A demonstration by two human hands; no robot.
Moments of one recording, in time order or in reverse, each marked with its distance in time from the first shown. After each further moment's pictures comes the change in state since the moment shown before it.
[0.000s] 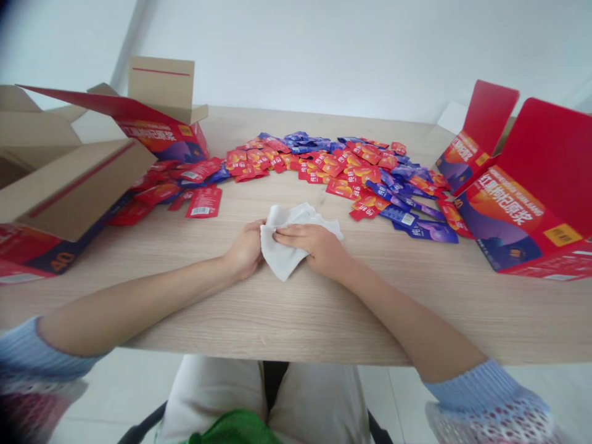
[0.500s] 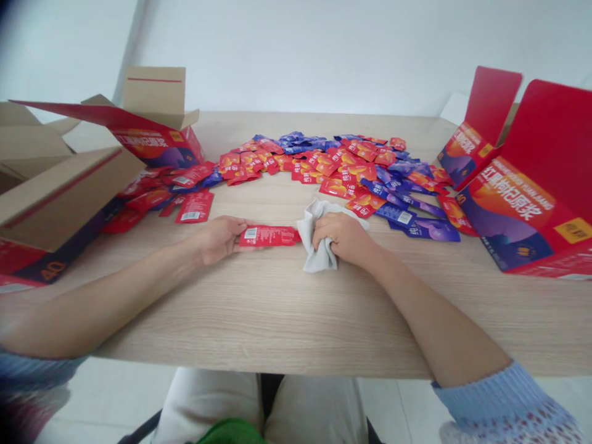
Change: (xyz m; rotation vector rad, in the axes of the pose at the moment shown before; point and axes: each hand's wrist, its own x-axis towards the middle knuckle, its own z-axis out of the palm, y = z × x) left_hand 0.008 0.046 -0.025 0.258 0.058 -0.252; right_hand -0.026 0.043 -0.049 -0.123 -0.064 0.023
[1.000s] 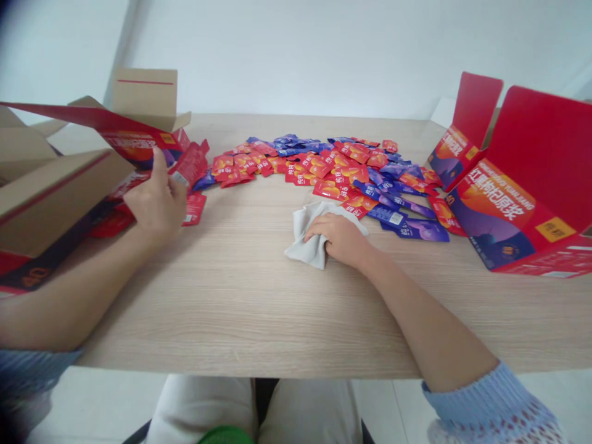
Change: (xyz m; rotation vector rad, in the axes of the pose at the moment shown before) left_hand 0.035 0.034 -0.091 1.178 1.063 0.913; right_hand -0.006 0.006 0.000 -0.007 0.015 0.087
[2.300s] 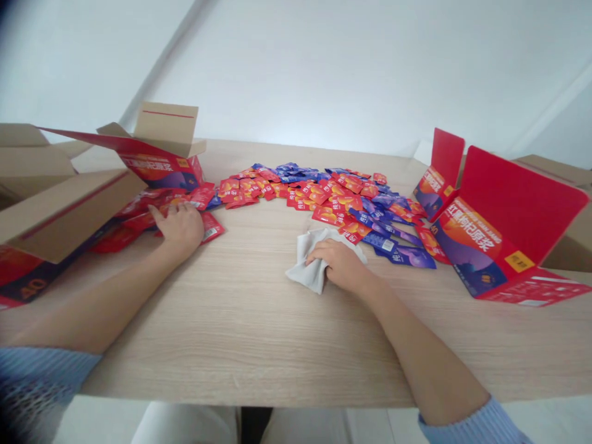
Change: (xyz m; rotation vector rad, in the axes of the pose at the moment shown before) left_hand -0.001 -0.025 0.058 0.356 -0.086 -0.024; right_hand -0.003 -0.010 -0.004 -0.027 -0.044 0.049
